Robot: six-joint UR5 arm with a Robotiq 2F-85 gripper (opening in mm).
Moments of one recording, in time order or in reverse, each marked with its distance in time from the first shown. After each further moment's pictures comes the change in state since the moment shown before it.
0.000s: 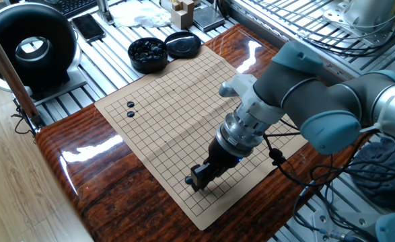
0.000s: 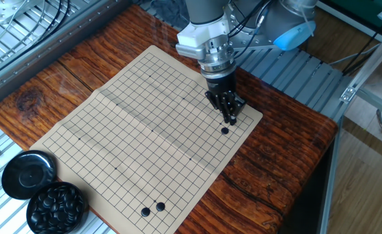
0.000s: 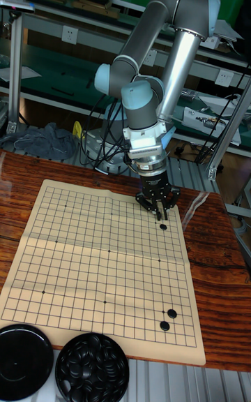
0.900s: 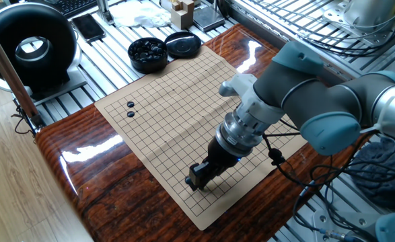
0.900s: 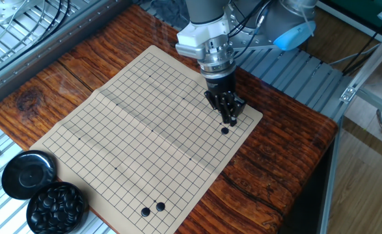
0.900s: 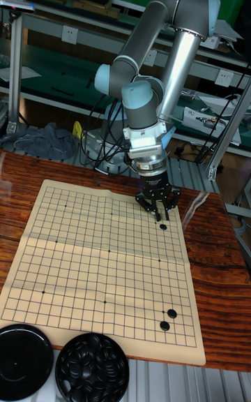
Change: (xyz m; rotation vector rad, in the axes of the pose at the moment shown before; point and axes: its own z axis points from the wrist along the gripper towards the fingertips) arm -0.005 -0.002 -0.001 0.011 -0.017 0.001
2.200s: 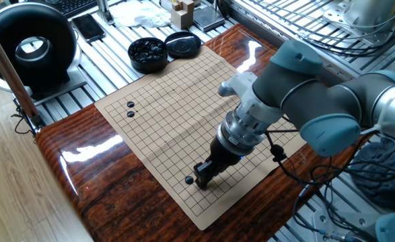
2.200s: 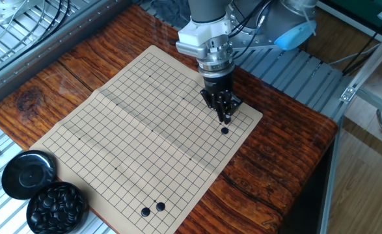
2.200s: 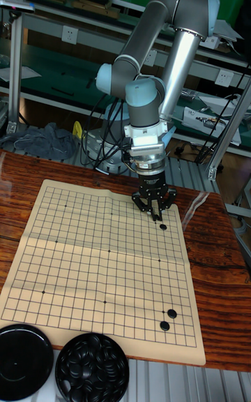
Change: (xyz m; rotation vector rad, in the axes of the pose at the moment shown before) arm -0.001 -0.014 -0.003 0.064 -0.004 -0.039
